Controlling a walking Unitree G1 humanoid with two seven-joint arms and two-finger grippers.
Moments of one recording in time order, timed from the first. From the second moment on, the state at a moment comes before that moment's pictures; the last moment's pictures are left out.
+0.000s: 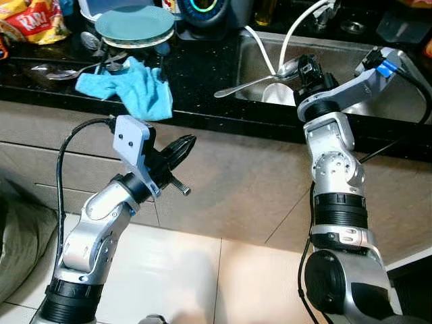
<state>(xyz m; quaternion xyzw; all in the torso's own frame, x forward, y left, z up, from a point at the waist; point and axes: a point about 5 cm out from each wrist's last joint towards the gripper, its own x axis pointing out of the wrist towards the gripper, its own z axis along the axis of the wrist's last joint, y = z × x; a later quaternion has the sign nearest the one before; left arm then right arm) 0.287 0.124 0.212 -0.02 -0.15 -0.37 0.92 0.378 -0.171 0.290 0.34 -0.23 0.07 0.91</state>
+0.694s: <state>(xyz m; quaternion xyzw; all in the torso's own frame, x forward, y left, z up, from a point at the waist) 0.287 0.122 0.215 -0.01 -0.16 -0.39 0.91 0.379 -0.160 0.290 0.34 -0.23 0.09 0.91</state>
